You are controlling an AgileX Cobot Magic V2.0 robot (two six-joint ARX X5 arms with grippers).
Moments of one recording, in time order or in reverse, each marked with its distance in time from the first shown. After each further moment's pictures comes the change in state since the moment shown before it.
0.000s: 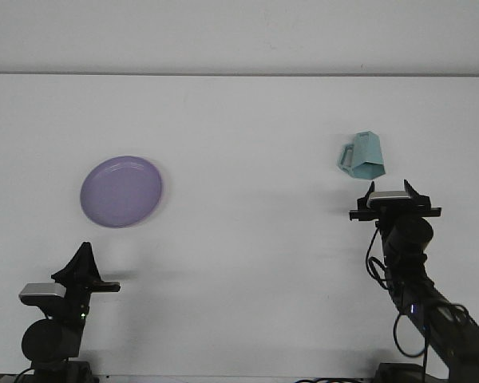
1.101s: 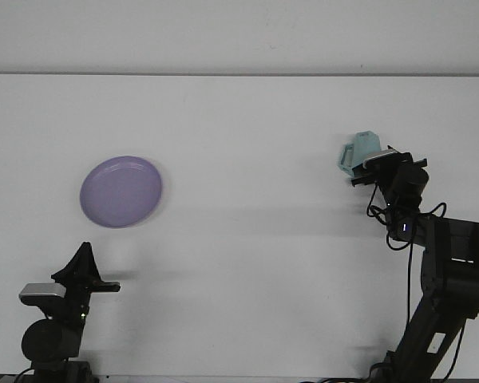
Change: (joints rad) left arm 0.000 0.000 0.000 0.000 0.000 0.000; right arm -0.124 0.642 0.486 0.098 -0.251 -0.164
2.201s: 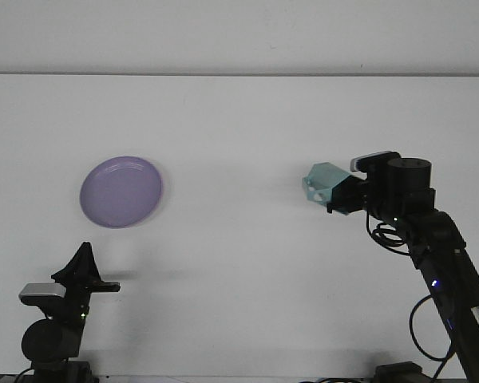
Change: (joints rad) left arm 0.000 0.000 0.000 0.000 0.000 0.000; right arm 0.320 -0.744 0.225 -1.468 -0.074 0.391
